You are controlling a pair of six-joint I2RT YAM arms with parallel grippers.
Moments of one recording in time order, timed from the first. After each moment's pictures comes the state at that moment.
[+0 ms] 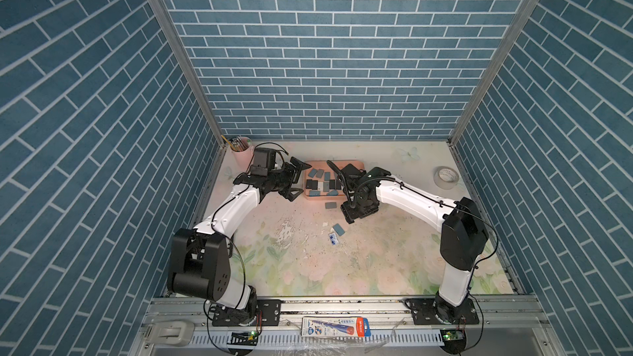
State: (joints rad) left arm -0.19 1.49 1.09 -0.32 0.60 -1.31; right arm 0.85 1.86 1.54 -1.07 0.00 0.32
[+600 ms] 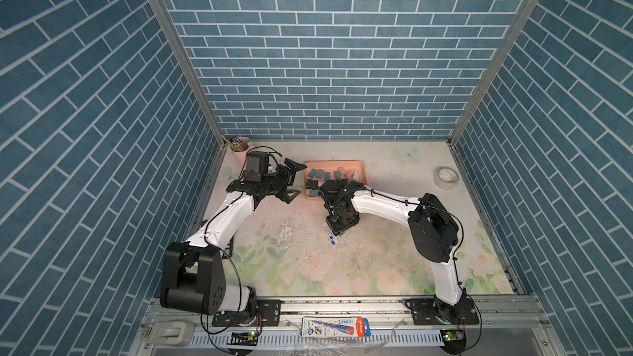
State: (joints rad) left arm -0.15 1.40 1.02 -0.28 0.63 -1.35; right arm 0.95 2.07 1.57 -0.96 -0.02 0.34
